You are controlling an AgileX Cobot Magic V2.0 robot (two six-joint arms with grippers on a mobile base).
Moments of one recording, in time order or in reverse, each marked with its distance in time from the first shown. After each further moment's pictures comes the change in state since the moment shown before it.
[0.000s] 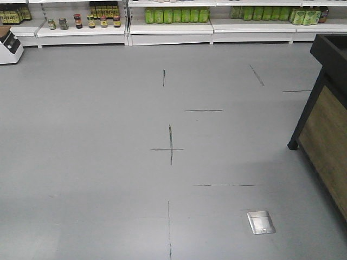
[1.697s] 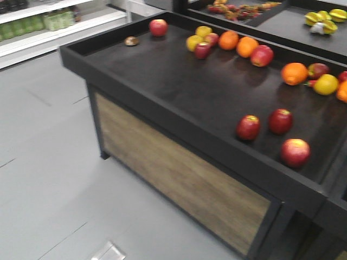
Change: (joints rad) left arm 0.000 0.000 0.000 0.000 0.000 0.000; right arm 0.000 0.000 0.000 0.000 0.000 0.000
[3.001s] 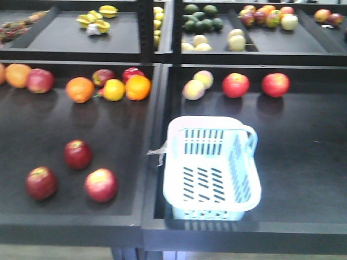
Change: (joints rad) left arm 0.000 0.000 0.000 0.000 0.000 0.000; right arm 0.000 0.000 0.000 0.000 0.000 0.000
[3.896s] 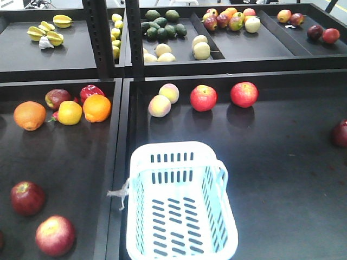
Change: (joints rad) left arm 0.000 0.000 0.000 0.000 0.000 0.000; right arm 0.000 0.000 0.000 0.000 0.000 0.000
